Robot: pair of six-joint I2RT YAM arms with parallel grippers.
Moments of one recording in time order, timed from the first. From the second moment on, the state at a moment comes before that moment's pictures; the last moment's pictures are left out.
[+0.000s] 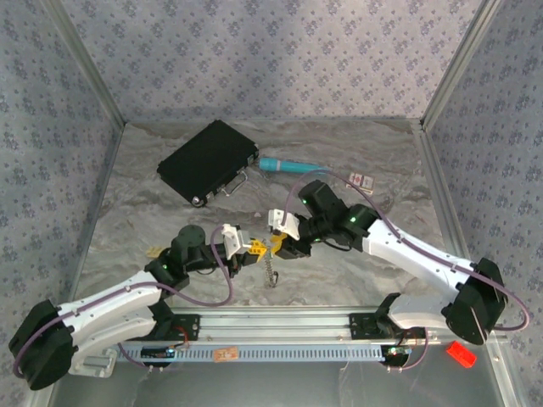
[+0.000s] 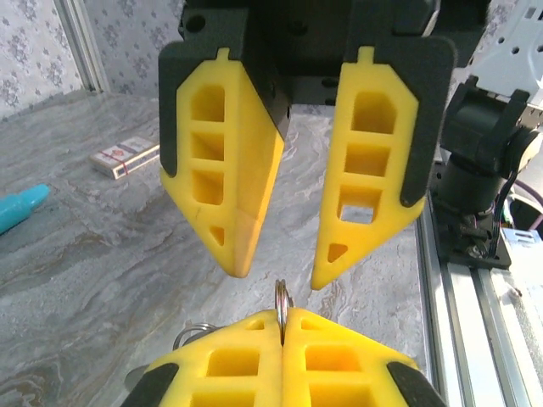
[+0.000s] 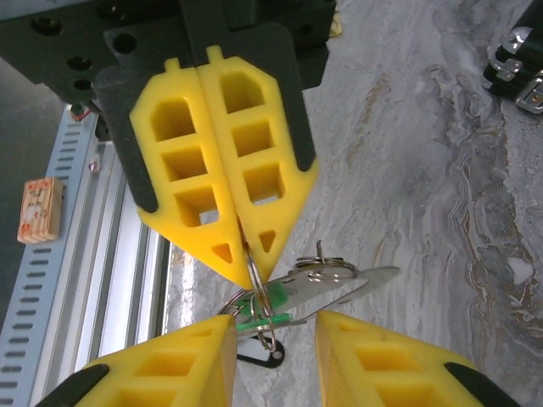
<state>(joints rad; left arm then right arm) -0.84 0.86 0.31 0.35 0.50 0.07 0.82 1.24 0.98 -0.56 -0.57 -0.48</state>
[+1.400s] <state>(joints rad) -0.84 0.85 0.31 0.34 0.50 0.08 0.84 1.26 1.03 -0.63 -0.52 -0.53</state>
